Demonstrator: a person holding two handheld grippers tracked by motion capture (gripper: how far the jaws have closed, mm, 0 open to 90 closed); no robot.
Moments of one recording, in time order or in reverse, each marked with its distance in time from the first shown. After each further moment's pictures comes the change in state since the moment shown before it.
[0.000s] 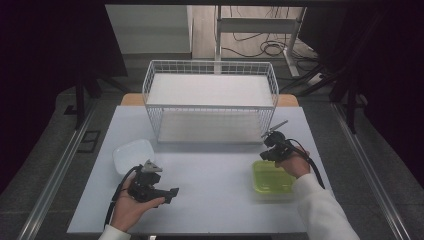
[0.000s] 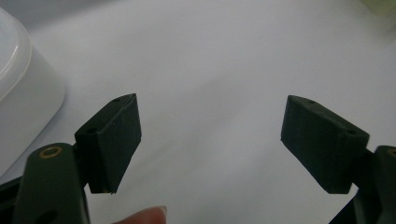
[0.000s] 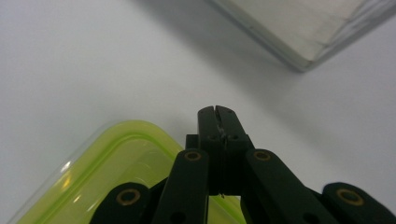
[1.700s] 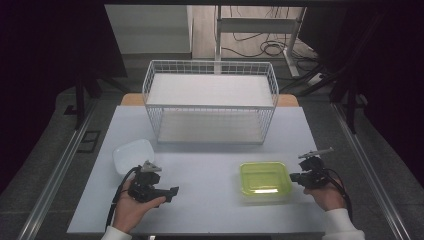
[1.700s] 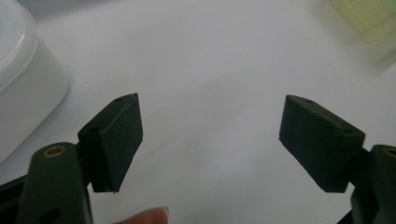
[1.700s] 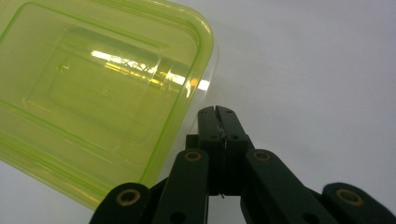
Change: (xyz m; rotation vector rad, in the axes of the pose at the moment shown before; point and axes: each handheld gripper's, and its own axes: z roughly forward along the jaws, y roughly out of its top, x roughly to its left) left arm -0.001 -0.002 0.002 -0.012 0.015 -0.054; right arm -0.003 -0.107 -0.044 -0.052 -0.069 0.295
